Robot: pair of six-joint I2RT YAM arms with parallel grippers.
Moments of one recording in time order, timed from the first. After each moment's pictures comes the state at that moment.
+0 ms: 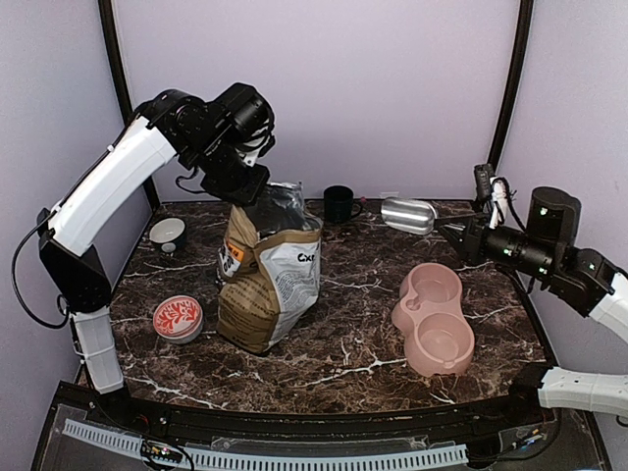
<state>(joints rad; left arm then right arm) -0.81 1.90 2.35 -1.50 -0.27 -0.31 0.66 0.74 0.81 -0.29 -0.09 0.29</state>
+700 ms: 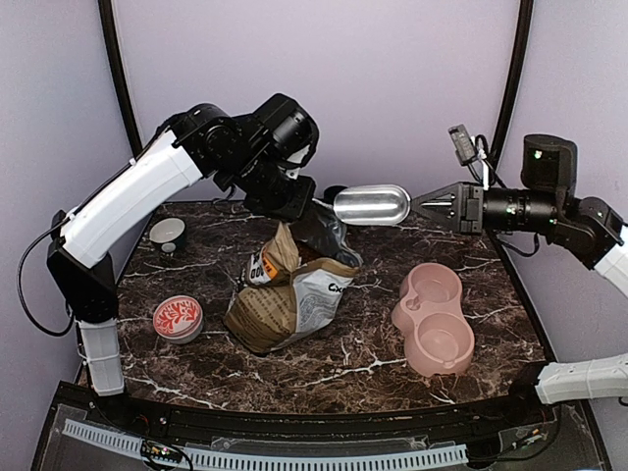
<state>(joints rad) -0.99 1.94 2.34 -1.35 -0.25 -0.50 0.68 0.93 1.16 -0.46 -0.49 0.39</state>
